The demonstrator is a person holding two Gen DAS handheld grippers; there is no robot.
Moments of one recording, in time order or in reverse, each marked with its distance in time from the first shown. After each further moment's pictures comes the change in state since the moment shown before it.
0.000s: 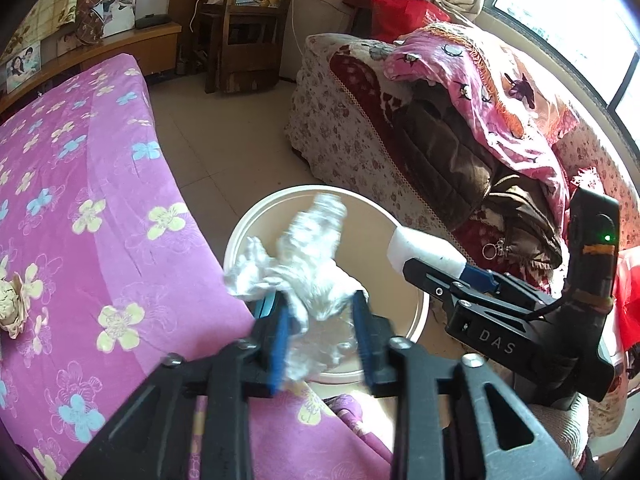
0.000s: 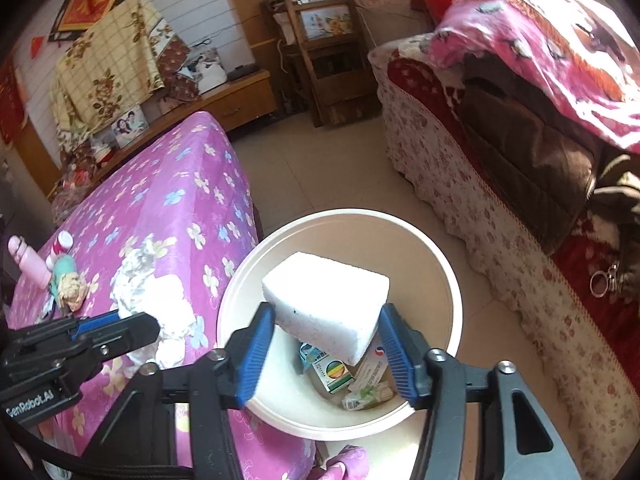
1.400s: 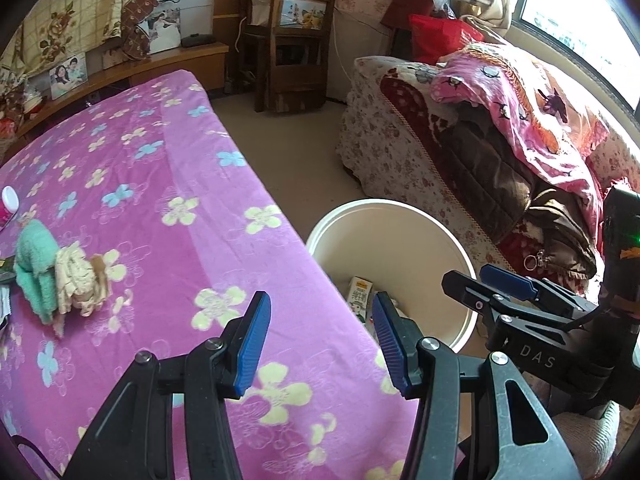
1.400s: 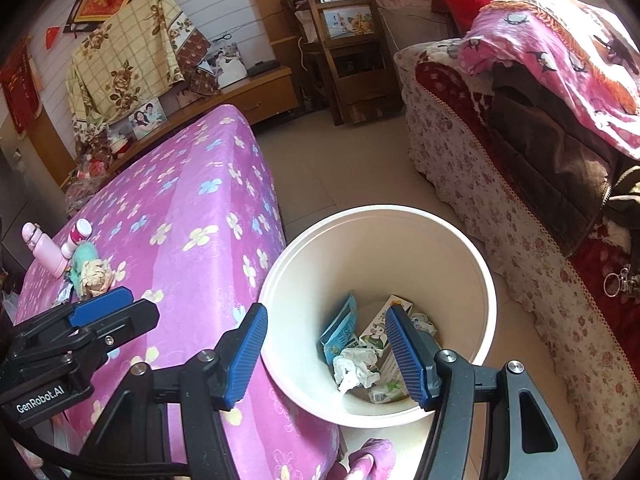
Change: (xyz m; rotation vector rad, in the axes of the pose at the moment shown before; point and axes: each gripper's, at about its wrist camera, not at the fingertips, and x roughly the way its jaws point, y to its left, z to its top) left arm -0.038 0.033 -0.019 -0.027 -0.081 0.182; right arm -0.008 0.045 -0.008 -0.072 -0.002 0.037
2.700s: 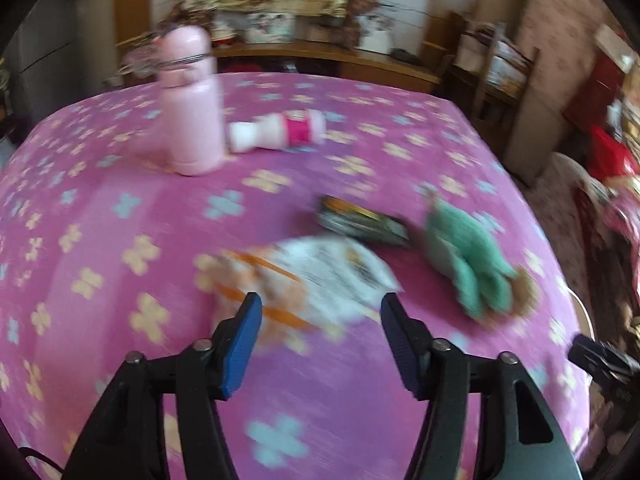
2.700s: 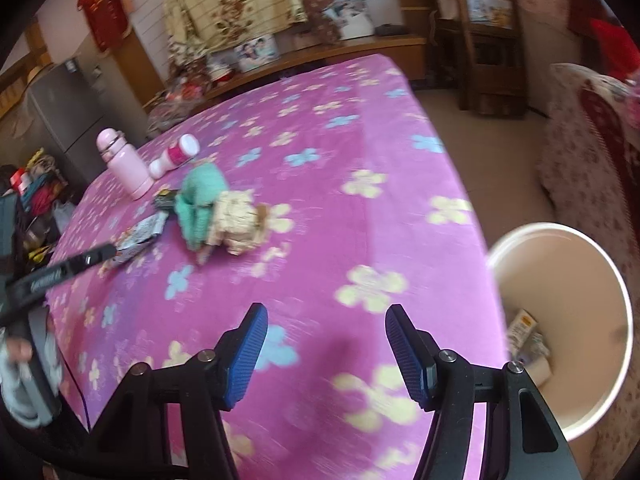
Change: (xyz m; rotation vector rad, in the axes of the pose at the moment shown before) left arm -0.120 0.330 -0.059 -0.446 -0.070 0.387; right arm 0.051 0.198 -0.011 -0.255 0.154 0.309
